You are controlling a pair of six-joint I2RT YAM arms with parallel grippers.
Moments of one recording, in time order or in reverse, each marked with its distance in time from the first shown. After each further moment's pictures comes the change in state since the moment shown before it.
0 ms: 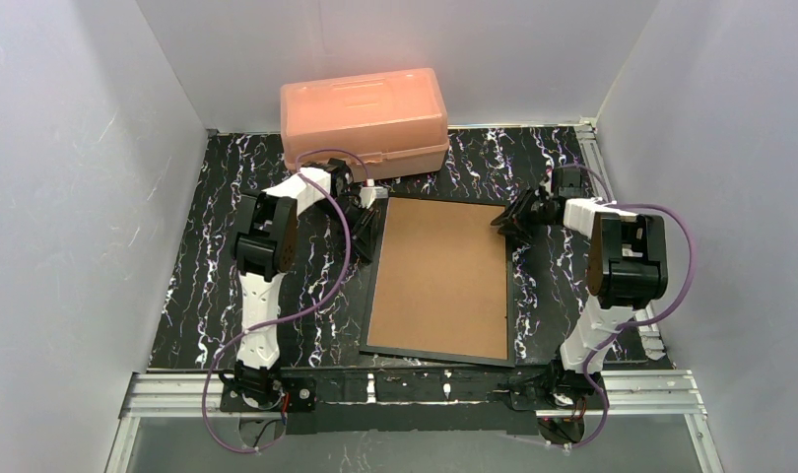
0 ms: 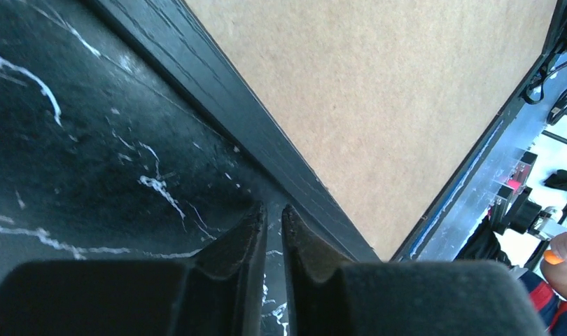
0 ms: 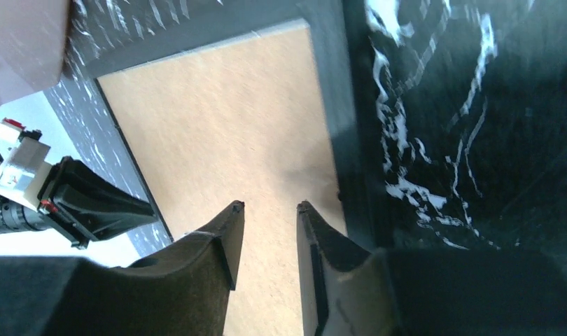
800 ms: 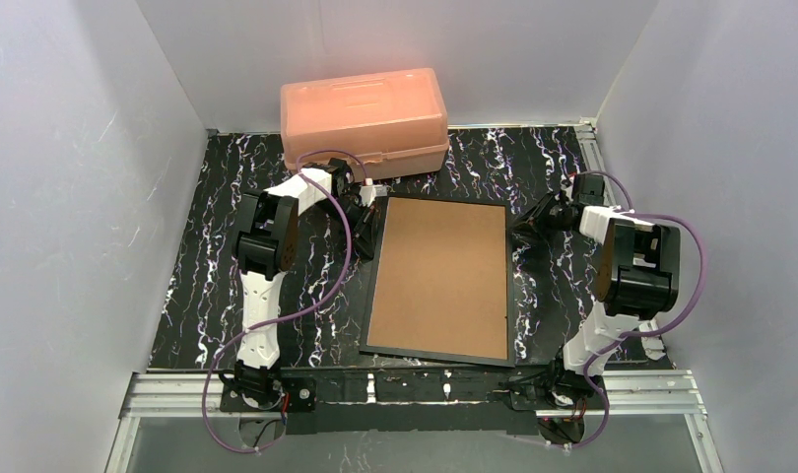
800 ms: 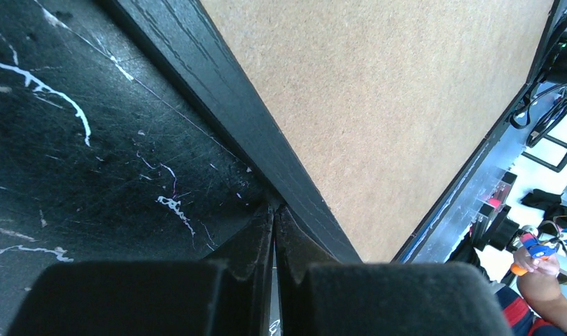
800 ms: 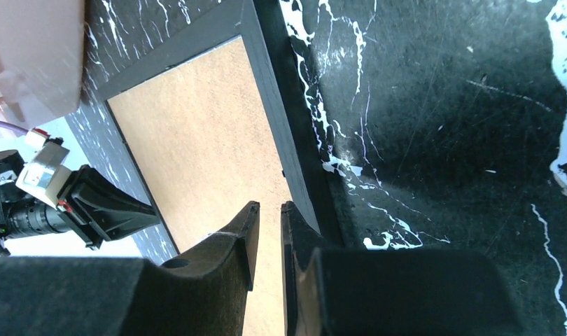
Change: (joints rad) left arm 0.000 0.012 0.006 0.031 0.000 -0.072; right arm -0.105 -0.060 -0.038 0.010 -0.013 -0.014
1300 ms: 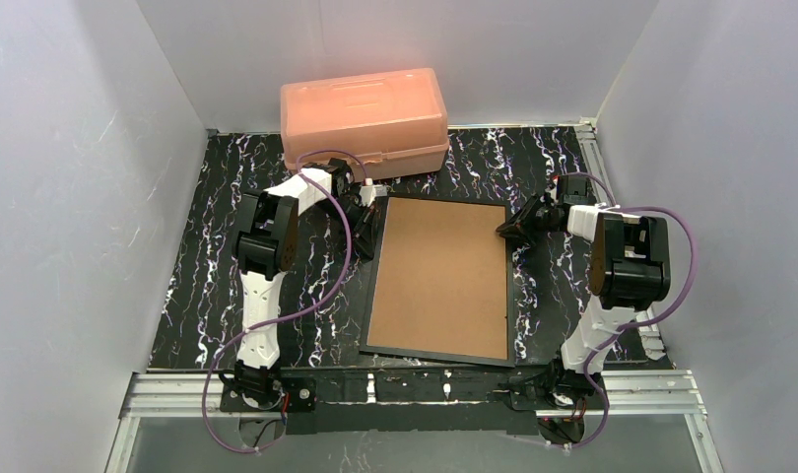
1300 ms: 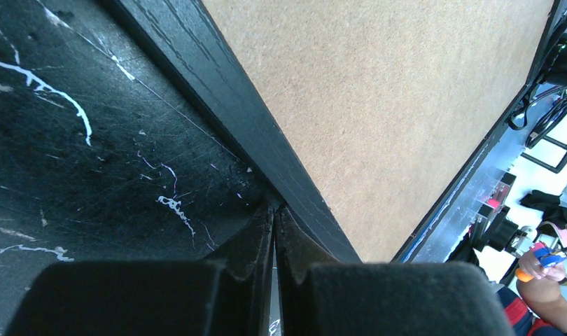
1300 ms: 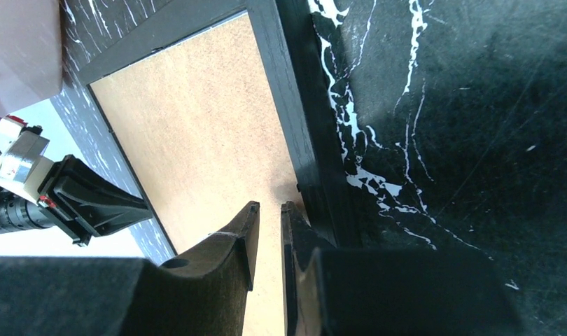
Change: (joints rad) left arm 0.000 0.000 0.000 0.000 -0.001 -0.003; right arm 0.076 0.058 0.004 0.025 0.010 0.020
